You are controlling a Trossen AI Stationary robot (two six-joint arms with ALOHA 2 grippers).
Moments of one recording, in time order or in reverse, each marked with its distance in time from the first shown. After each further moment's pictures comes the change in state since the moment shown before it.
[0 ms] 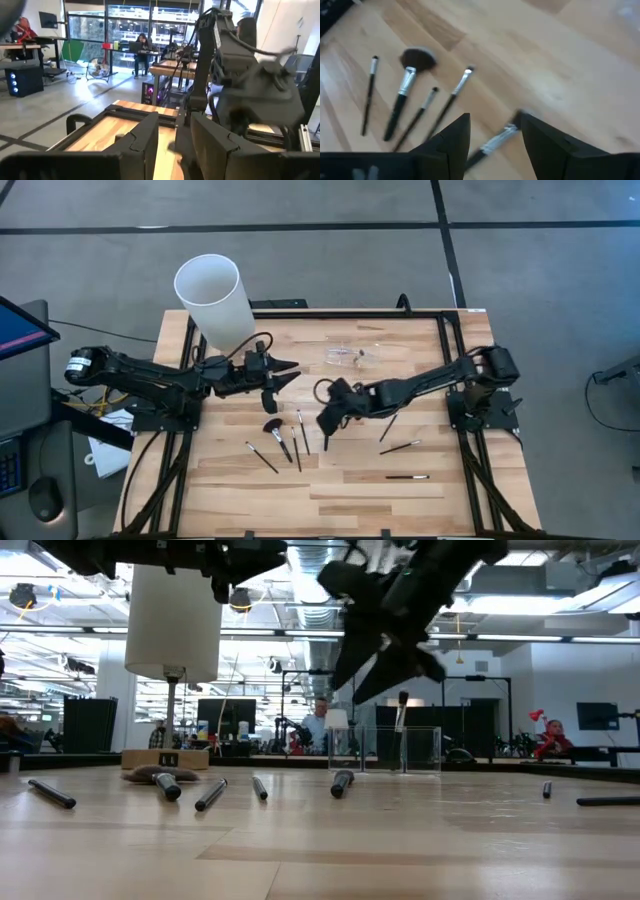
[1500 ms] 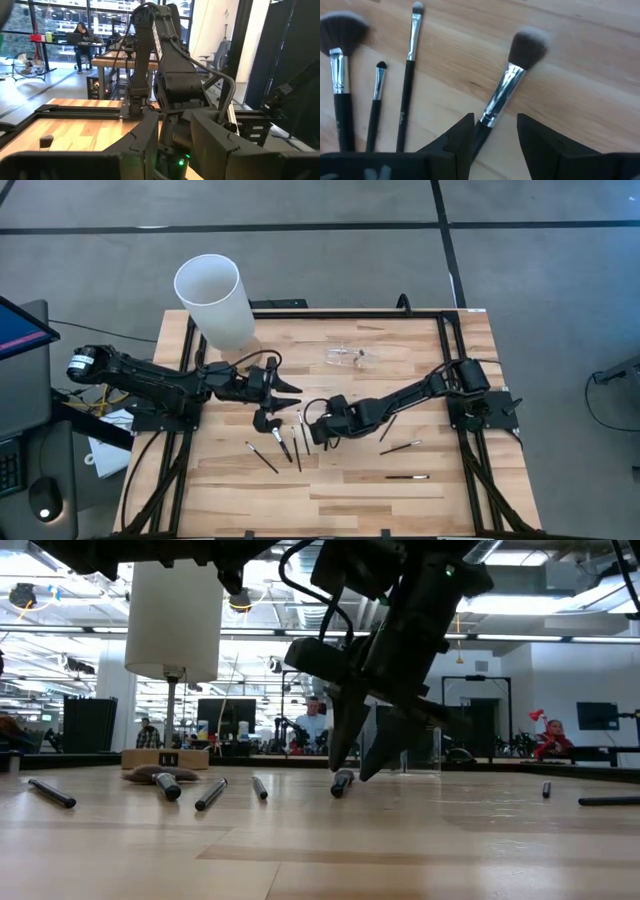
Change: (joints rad) left arm -0.052 0.022 0.000 -0.008 0.269 0.000; right arm 0.069 0.231 0.129 -0.145 -0.034 0.454
